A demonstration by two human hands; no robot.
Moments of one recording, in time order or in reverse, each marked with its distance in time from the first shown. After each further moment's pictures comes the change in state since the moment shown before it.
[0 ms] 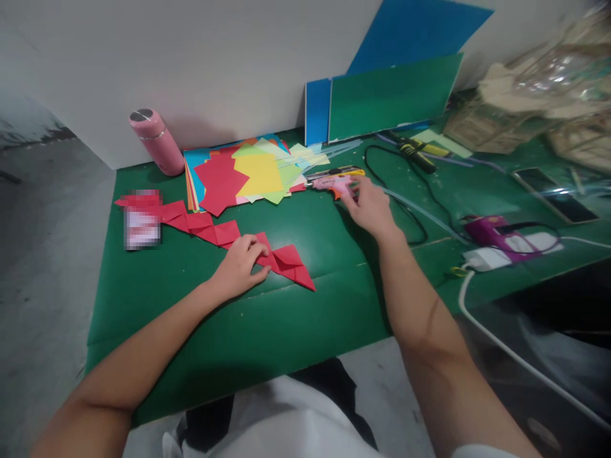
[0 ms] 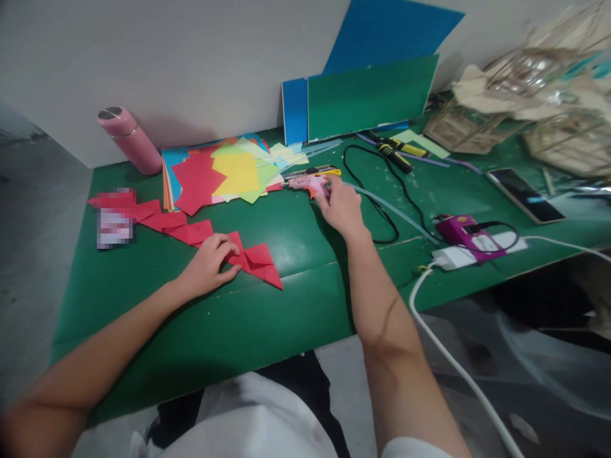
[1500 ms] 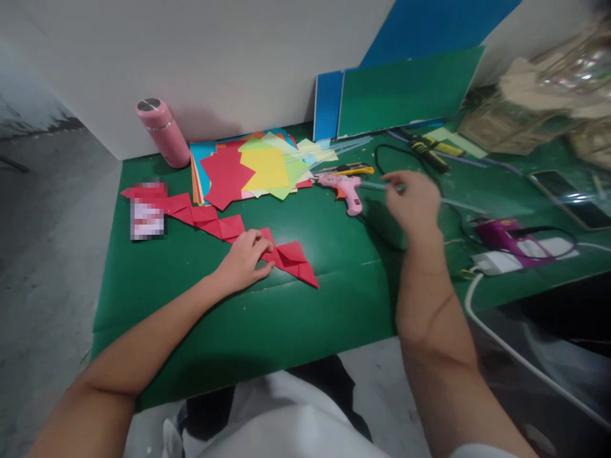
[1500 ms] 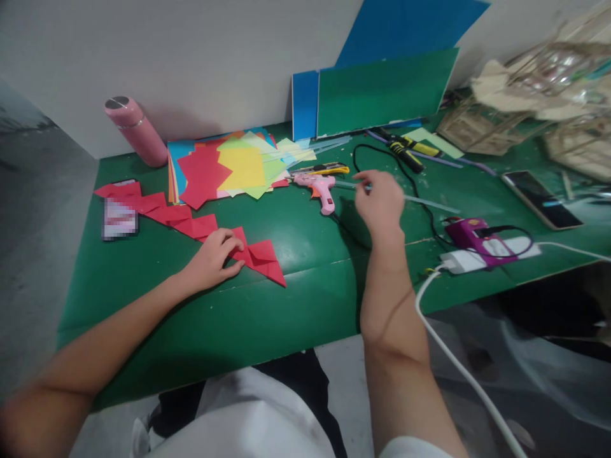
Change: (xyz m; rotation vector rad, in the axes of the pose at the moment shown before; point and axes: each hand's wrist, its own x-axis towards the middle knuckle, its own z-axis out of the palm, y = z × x) left_hand 0.001 0.000 0.000 0.052 -0.020 0.027; right_hand -0.005 -0.019 -0.058 -0.075 -0.048 0.233
